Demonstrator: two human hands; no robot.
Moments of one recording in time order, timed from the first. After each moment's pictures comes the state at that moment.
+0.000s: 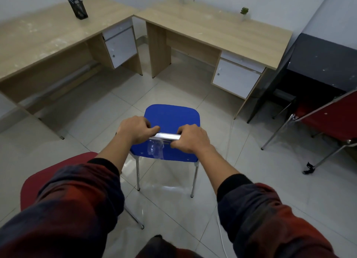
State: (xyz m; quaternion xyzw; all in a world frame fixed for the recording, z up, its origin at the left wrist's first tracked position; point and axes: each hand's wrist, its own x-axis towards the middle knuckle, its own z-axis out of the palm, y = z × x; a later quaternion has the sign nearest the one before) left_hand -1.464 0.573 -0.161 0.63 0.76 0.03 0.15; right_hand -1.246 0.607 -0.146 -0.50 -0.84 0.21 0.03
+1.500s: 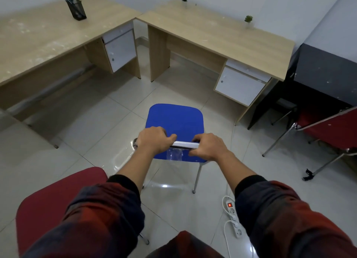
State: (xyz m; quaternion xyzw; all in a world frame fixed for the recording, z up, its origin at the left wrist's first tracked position) left_hand -1.498 0.615 -0.164 0.61 0.78 0.05 0.14; right_hand -1.293 0.661 -0.153 -0.52 -0.83 0.22 -0.03
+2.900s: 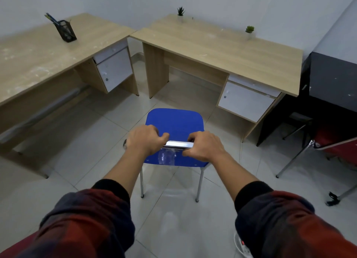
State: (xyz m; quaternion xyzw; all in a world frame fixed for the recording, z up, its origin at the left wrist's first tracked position) left_hand -1.550 0.774 -0.177 0.61 0.78 0.07 0.10; right_hand -1.340 0.817 -0.173 -0.50 -0.84 0.19 0.04
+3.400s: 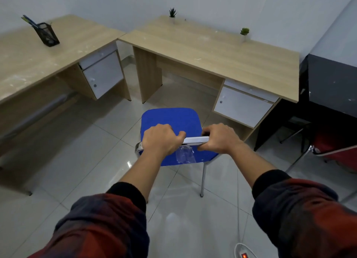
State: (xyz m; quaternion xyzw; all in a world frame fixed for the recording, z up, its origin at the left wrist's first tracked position) left_hand -1.505 0.864 -0.184 0.63 0.77 0.11 0.09; right_hand -1.304 0.920 -0.166 -0.50 -0.85 0.18 0.00
